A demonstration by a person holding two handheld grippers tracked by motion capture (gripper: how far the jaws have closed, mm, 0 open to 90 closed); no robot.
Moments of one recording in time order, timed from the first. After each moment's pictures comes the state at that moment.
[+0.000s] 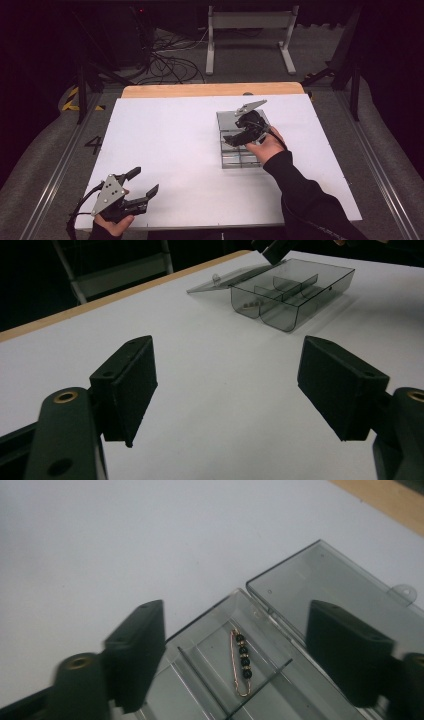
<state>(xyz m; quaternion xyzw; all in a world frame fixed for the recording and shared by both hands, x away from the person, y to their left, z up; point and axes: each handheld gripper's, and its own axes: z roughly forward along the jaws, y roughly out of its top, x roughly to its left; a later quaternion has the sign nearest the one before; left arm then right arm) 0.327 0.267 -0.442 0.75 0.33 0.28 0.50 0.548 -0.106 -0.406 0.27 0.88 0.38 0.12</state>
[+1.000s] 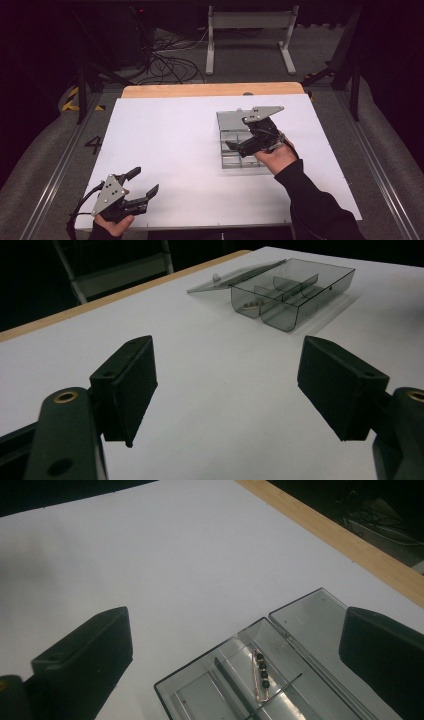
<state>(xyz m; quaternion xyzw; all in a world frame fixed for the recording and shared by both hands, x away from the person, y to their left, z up) 0.326 0.267 -0.442 0.75 0.33 0.28 0.50 0.503 -0.123 -0.376 0.22 0.86 0.45 0.15</state>
